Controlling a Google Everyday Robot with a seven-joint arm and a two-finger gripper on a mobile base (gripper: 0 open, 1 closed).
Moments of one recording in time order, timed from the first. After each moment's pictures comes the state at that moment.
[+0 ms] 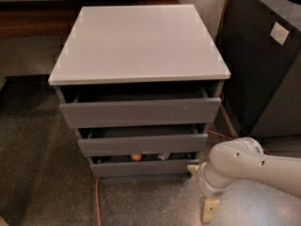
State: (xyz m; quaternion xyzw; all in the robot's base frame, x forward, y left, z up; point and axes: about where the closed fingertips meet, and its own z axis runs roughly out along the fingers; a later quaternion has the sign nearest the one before) arm 0.401 -0.173 0.531 -0.73 0.68 0.06 0.09
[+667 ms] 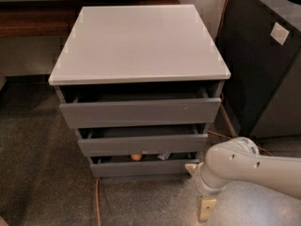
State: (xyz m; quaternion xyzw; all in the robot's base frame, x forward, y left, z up) arm 0.406 -0.167 0.530 -0.73 0.67 0.04 0.10
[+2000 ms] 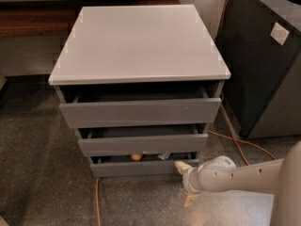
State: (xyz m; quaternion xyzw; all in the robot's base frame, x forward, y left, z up) arm 0.494 -0.149 0.385 -0.73 0.65 0.00 0.21
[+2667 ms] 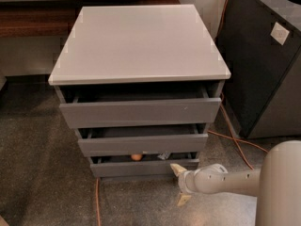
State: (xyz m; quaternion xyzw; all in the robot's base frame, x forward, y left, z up) arm 0.528 -0.137 0.305 -0.72 0.64 0.02 0.26
